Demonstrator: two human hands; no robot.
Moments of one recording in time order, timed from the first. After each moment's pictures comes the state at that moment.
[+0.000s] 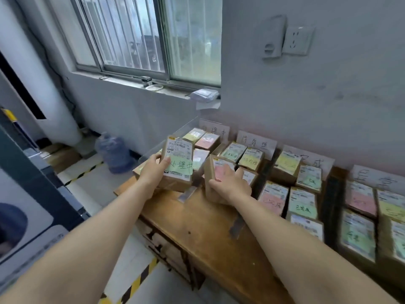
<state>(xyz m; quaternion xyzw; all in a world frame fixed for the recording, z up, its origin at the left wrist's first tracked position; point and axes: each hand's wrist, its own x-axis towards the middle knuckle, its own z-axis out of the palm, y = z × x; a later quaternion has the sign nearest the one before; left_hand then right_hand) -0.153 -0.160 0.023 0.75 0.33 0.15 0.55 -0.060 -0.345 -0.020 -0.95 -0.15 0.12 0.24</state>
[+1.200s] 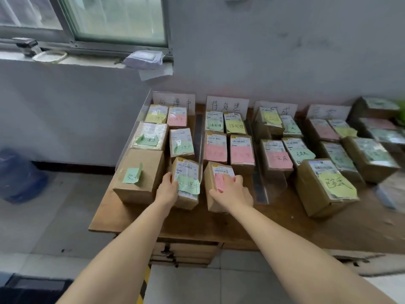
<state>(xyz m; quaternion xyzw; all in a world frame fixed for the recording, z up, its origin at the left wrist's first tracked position) -0.090 -0.038 -0.125 0.81 0.20 -0.12 0.54 -0.115 -0.217 -0.104 -0.96 0.11 0.12 0.22</state>
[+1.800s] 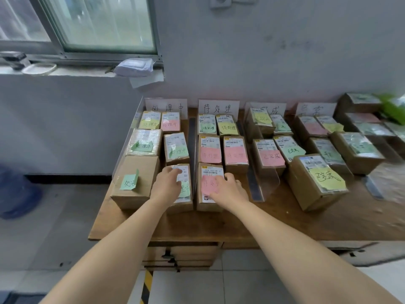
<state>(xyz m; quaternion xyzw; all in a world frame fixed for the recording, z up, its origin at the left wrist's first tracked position) -0.078 -0.037 -0.102 0.96 -0.02 -0.06 0.26 -0.114 -0.219 -0.099 -0.97 0.06 0.12 0.18</state>
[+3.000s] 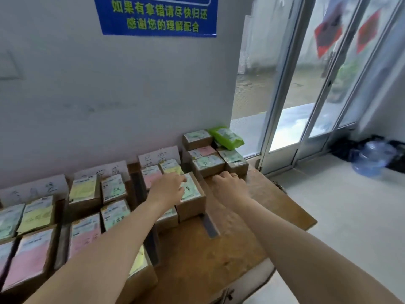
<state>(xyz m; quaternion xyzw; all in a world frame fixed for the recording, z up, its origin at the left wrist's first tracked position) -0.051 -0.594 0.001 0.90 -0.40 0.06 0.13 -0.159 -0.755 0.003 -0.98 0.19 -0.03 0.04</state>
